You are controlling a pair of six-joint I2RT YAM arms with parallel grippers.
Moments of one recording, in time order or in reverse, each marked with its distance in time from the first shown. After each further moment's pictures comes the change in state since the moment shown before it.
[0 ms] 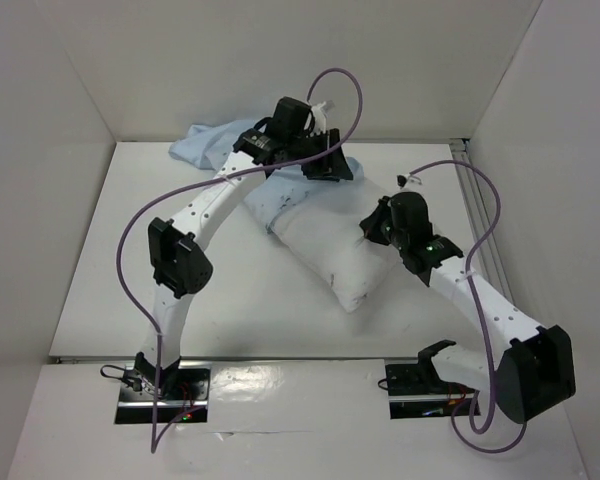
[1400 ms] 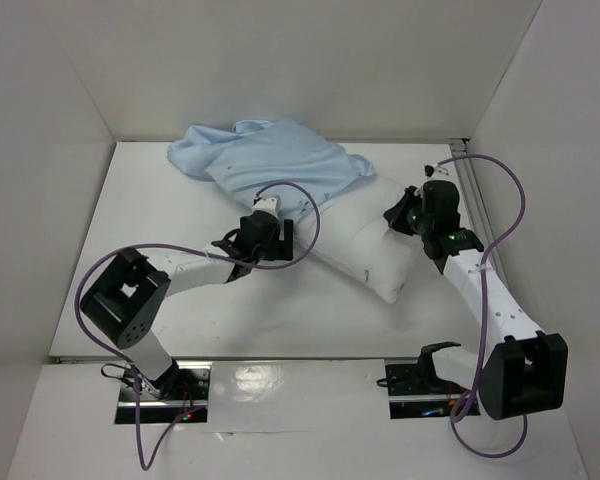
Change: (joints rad) left arm -0.063 -0.526 -1.456 0.825 -0.723 0.140; right arm -0.291 0.023 0.044 -0.035 -0.186 -0.115
